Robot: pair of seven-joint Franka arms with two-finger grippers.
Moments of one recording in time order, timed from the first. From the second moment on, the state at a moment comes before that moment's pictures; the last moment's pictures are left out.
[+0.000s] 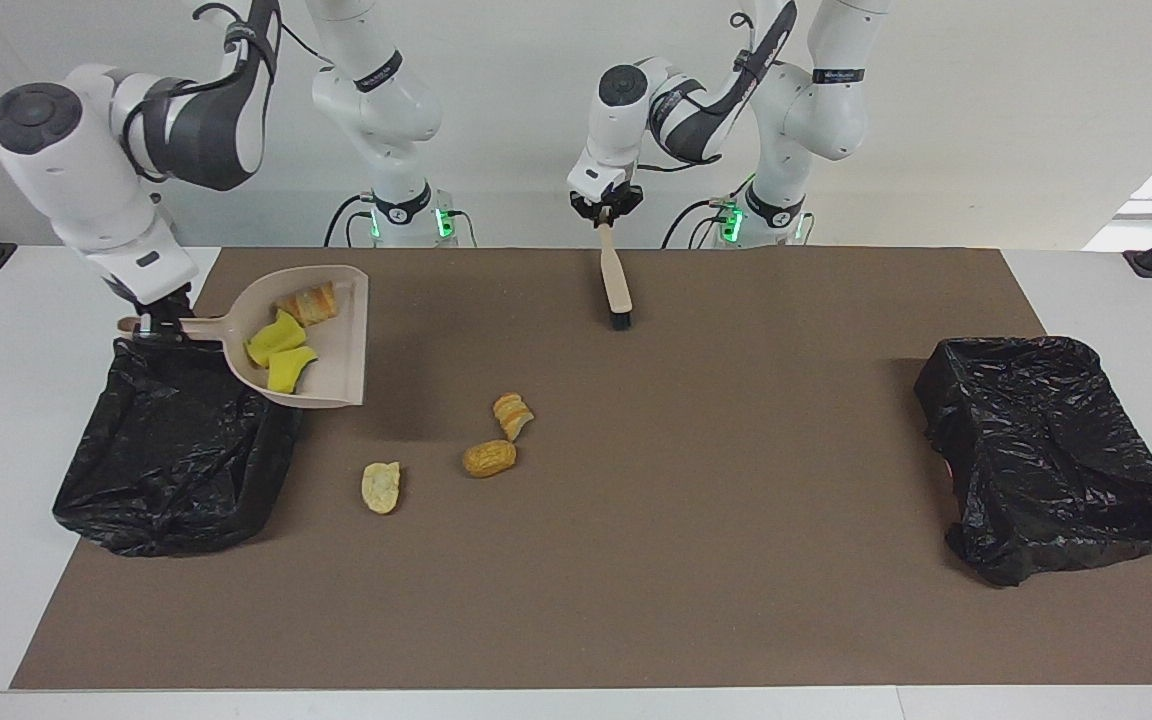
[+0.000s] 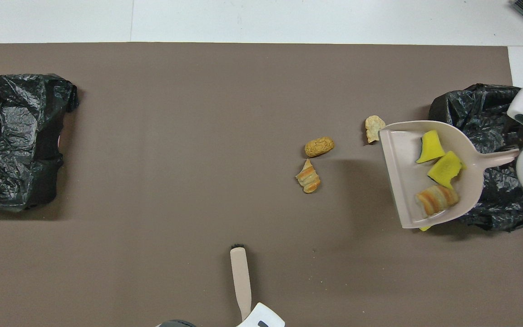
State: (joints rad) left arm -1.05 -0.23 -0.10 -2.54 -0.33 2.20 -0.98; right arm -0.44 0.09 0.18 -1.72 -0.22 1.78 -1.85
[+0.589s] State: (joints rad) left arm -0.96 -0.22 -0.08 -2.52 -0.34 2.19 -0.85; right arm -0.51 0.10 0.19 -1.72 -0.60 2.00 -1.73
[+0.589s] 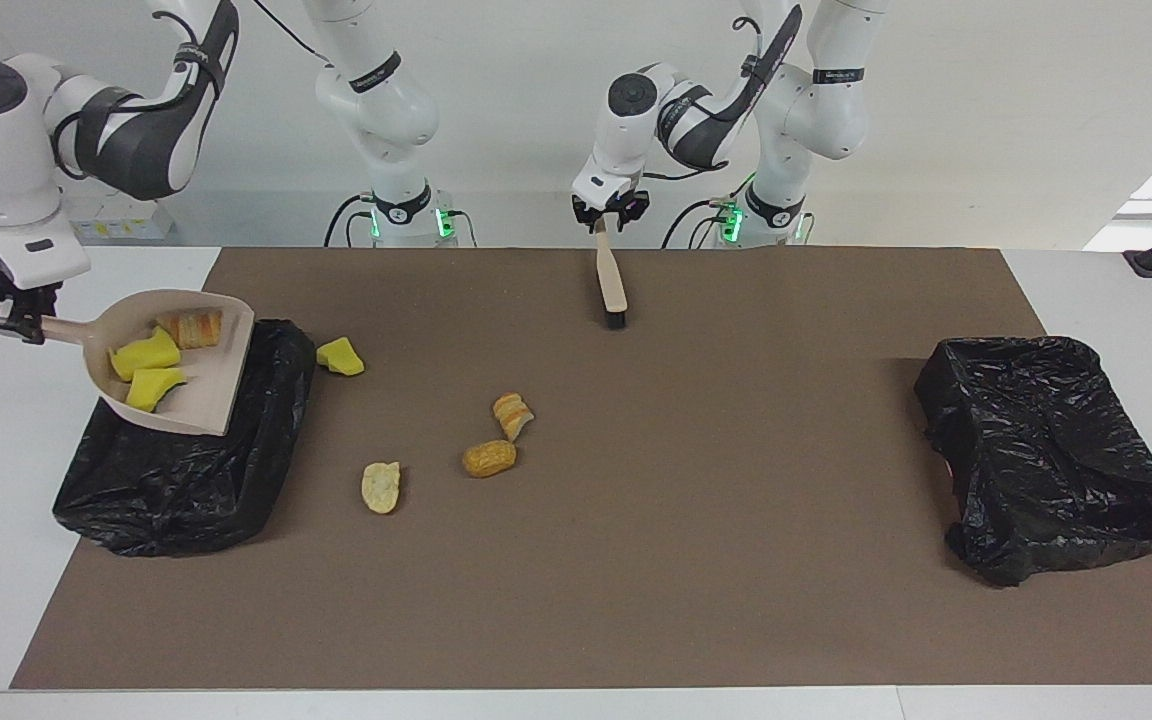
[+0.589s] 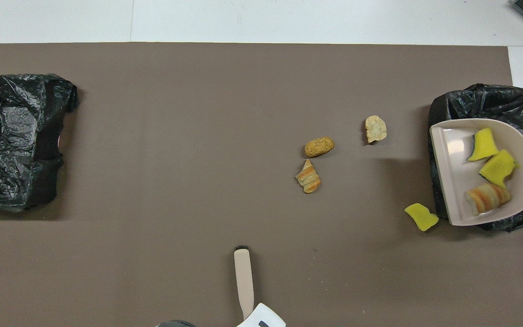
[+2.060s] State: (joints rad) left arm -0.16 -0.10 -0.06 -1.72 -0.06 1.63 -0.17; right arm -0.36 0.07 0.20 -1.71 -1.02 1.86 -1.40
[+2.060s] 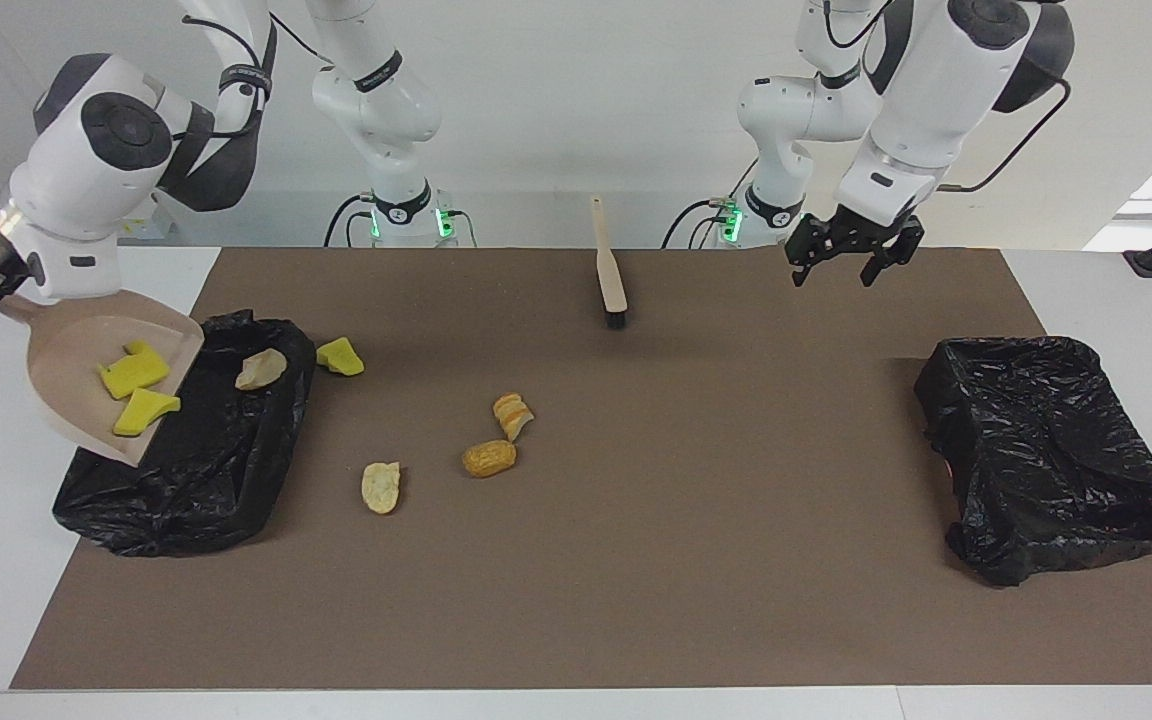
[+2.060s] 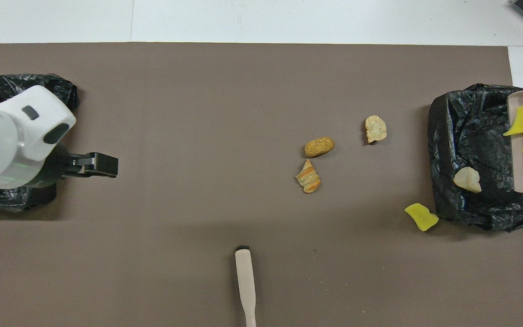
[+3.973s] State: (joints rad) left arm -0.05 -0.03 -0.05 -1.44 -0.02 1.36 0.08; right arm -0.44 0.00 0.19 -1.78 -1.09 2.05 -1.65
